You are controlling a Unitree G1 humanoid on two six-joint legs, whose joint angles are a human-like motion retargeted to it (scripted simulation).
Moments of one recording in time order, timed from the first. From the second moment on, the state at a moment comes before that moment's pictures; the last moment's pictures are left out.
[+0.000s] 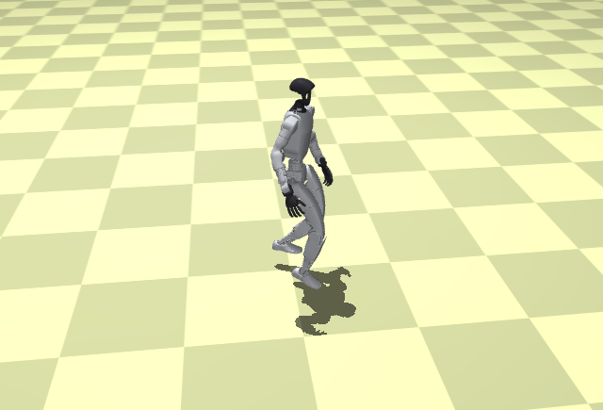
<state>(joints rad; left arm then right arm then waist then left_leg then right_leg) 0.02 0.29 -0.19 1.08 0.32 -0.10 -0.02 0.20 -0.50 -0.04 0.80 0.11 -0.04 0.04 -0.12 -0.07 0.08 -0.33 -0.22 0.03 1.18 -0.87 0.23 -0.49 -0.14 -0.08 0.79 0.03 0.26</state>
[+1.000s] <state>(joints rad) -0.15 0.34 -0.22 1.02 0.30 -0.04 -0.05 -0.03 -0.44 0.22 0.99 -0.05 -0.01 0.26 -0.10 0.00 0.21 -0.35 -0.13 0.11 1.00 -0.80 0.24 -0.57 -0.23 -0.10 1.31 -0.23 0.10</state>
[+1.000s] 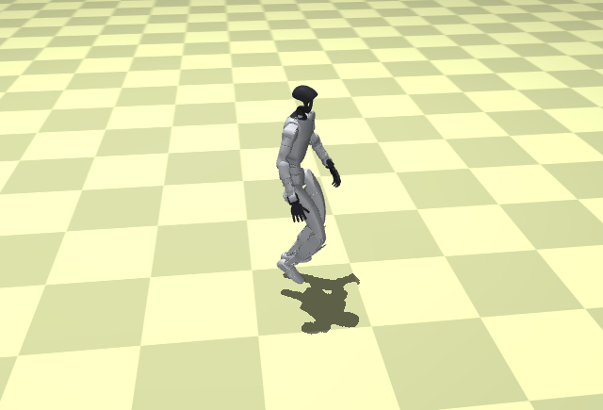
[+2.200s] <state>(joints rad) -0.06 0.18 -0.49 1.11 0.32 -0.08 -0.34 -0.07 -0.31 0.28 1.16 0.02 -0.03 0.20 -0.07 0.09 0.17 0.10 0.03 0.08 0.43 -0.62 0.06 0.15 0.03 -0.08 0.23 -0.31 0.10</state>
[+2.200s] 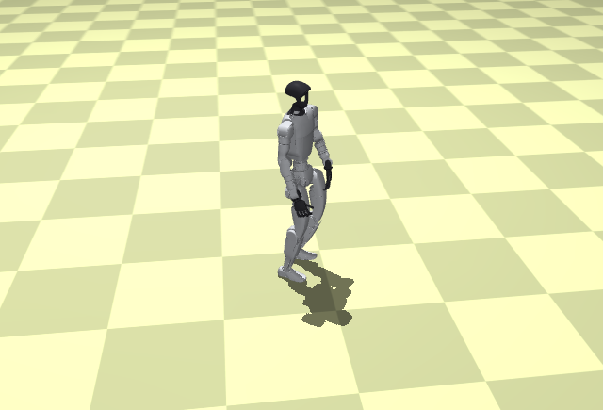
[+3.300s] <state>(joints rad) -0.15 0.31 -0.28 1.02 0.19 -0.09 -0.18 -0.15 -0.25 0.34 1.16 -0.01 -0.07 0.16 -0.13 0.00 0.19 0.02 0.07 0.34 0.52 -0.58 0.08 -0.06 0.06 0.11 0.32 -0.31 0.17</state>
